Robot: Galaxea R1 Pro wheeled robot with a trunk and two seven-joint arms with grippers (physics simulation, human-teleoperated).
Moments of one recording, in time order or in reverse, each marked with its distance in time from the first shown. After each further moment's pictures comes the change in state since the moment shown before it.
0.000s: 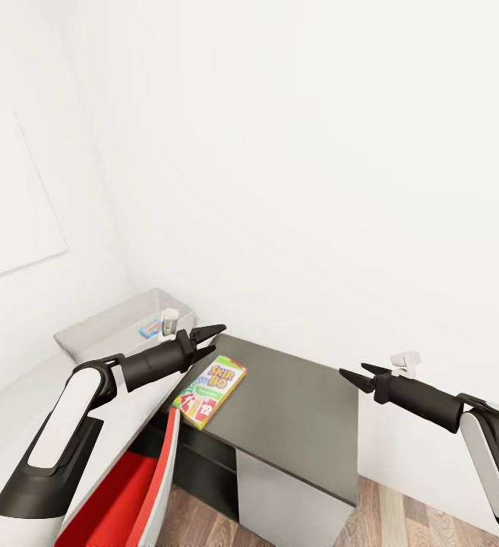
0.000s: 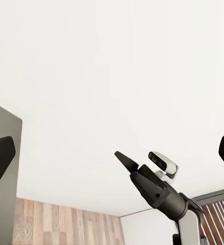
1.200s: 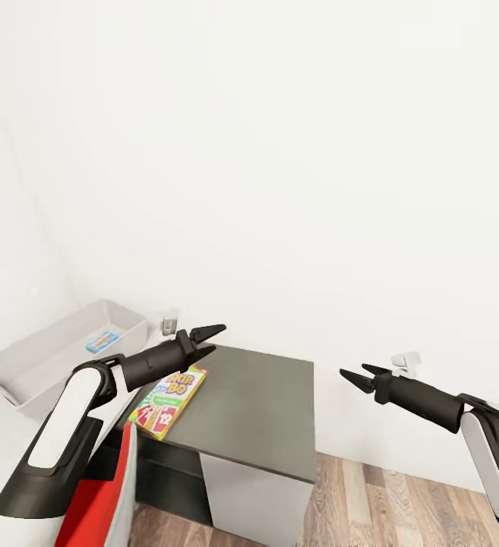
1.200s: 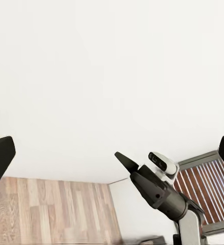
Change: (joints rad) left arm 0.000 0.000 0.000 0.000 -0.001 -0.001 0.000; right arm 0.000 -0.003 -0.001 0.000 0.000 0.006 0.001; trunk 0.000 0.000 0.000
